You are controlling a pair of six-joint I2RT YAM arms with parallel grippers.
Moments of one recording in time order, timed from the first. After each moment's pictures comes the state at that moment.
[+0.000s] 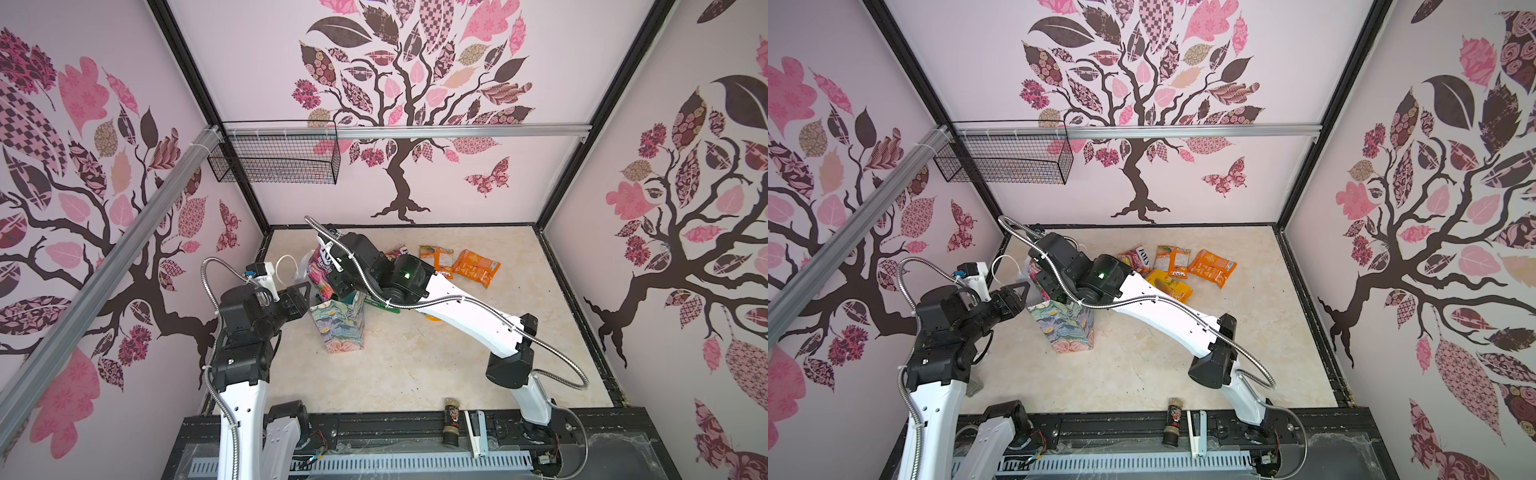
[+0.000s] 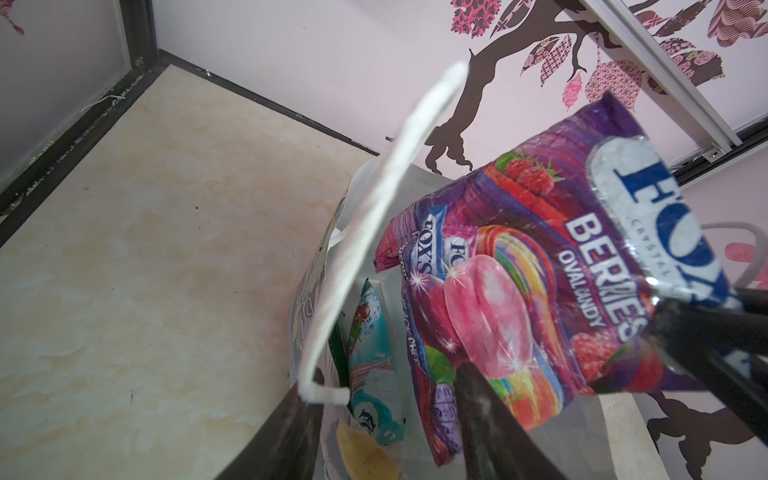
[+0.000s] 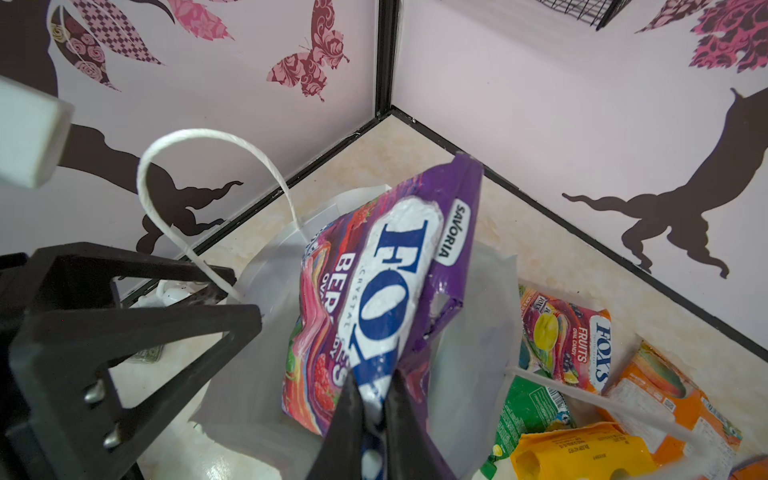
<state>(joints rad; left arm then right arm) 0.19 0.70 0.86 -0.58 0.41 -0.34 1.14 2.13 2.47 -0.90 0.33 0.19</state>
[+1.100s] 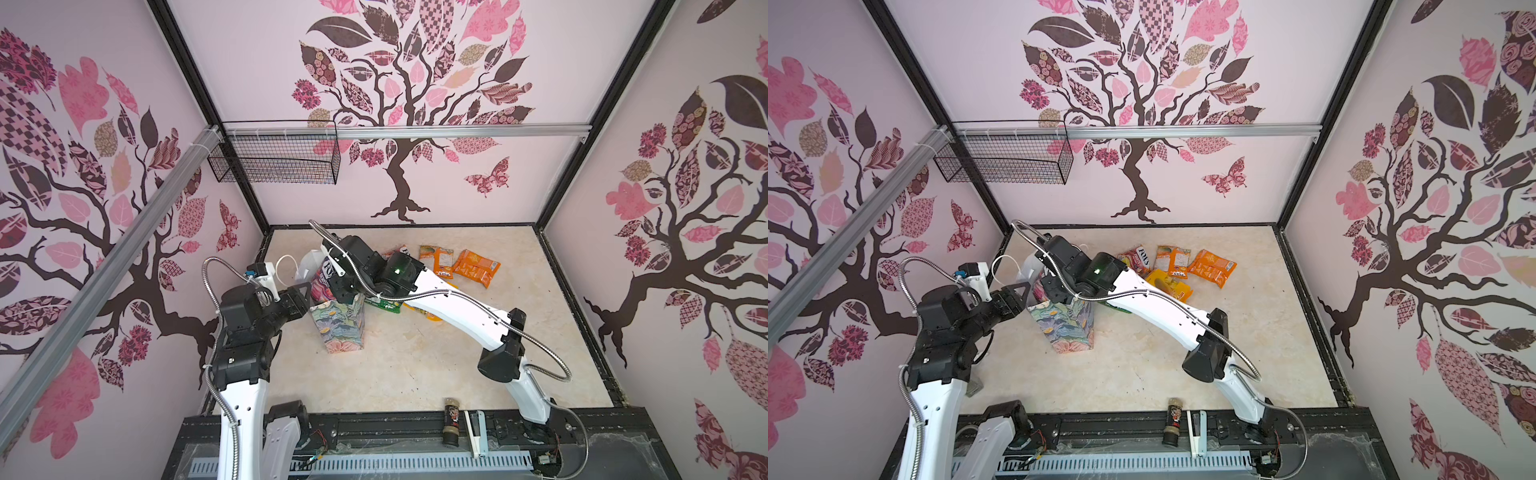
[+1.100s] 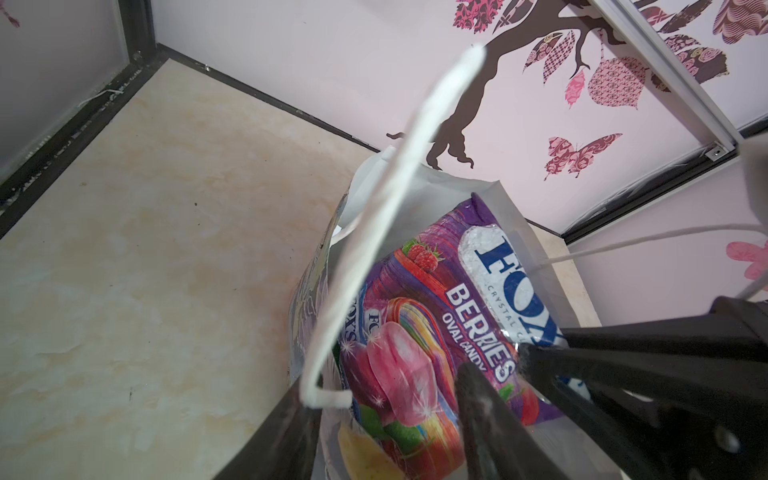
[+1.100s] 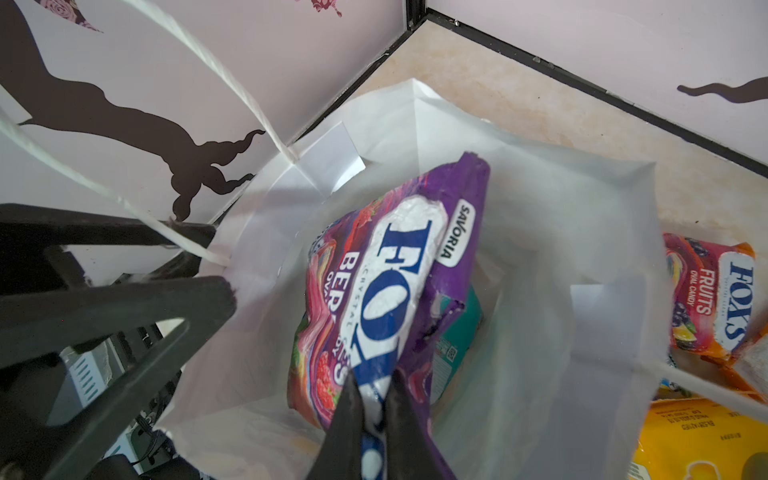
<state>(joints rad) 0.19 0.70 0.86 -0.58 0.41 -0.34 1.09 2.19 2.45 -0.95 0.13 0.32</state>
